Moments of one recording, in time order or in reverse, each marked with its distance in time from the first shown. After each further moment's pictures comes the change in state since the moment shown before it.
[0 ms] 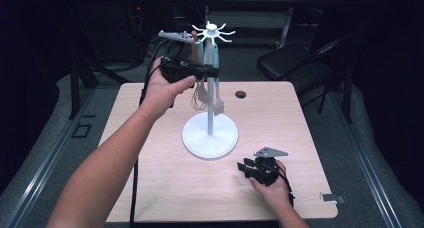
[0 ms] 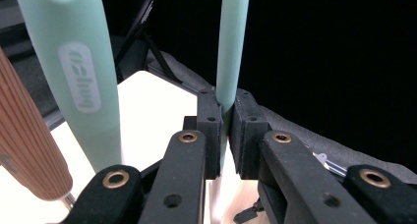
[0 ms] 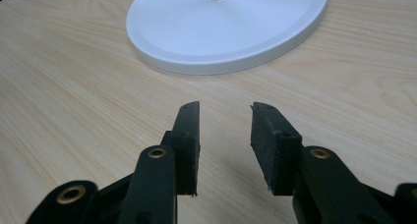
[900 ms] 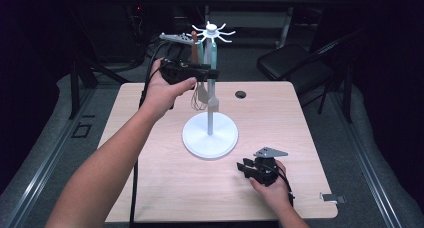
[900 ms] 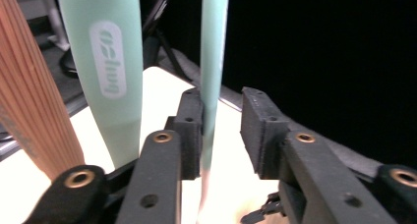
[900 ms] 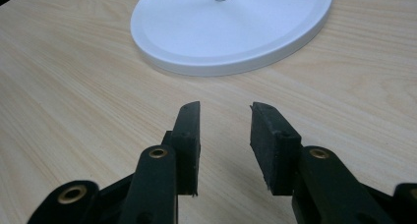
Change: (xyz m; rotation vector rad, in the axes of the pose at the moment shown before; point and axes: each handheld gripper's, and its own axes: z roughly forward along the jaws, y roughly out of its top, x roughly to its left) left arm -0.003 -0.008 0.001 0.013 0.071 -0.011; right arm 0.001 0.000 0.000 -0.007 0.012 0.003
